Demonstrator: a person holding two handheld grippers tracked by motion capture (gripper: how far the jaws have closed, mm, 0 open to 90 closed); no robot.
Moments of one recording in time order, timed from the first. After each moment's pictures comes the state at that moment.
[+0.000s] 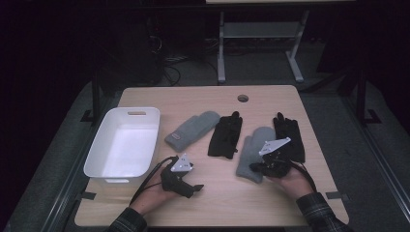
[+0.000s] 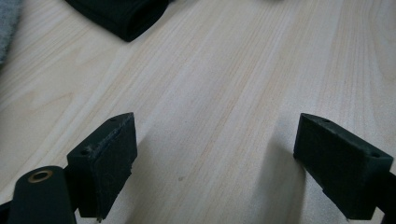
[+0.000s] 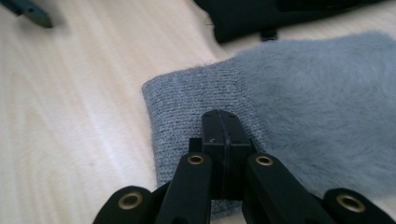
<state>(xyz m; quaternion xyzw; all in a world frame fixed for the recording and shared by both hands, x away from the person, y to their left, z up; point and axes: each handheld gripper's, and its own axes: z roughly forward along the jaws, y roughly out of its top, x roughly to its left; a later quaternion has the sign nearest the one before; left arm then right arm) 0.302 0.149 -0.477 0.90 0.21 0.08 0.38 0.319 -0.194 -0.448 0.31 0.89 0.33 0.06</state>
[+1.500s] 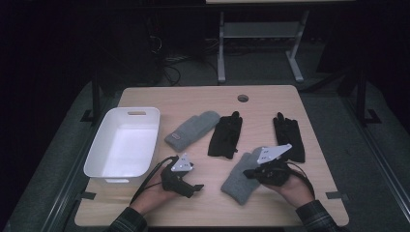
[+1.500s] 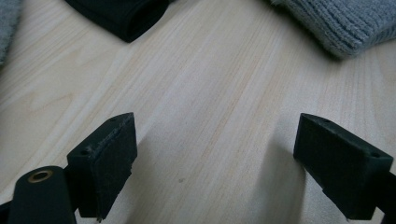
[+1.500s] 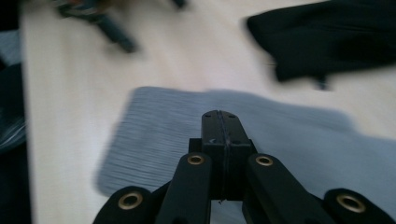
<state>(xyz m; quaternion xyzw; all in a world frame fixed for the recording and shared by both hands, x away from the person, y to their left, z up) 0.303 0.148 -0.478 0.90 0.21 0.09 0.38 0.292 -0.184 -0.428 0.25 0.89 0.39 0.05</state>
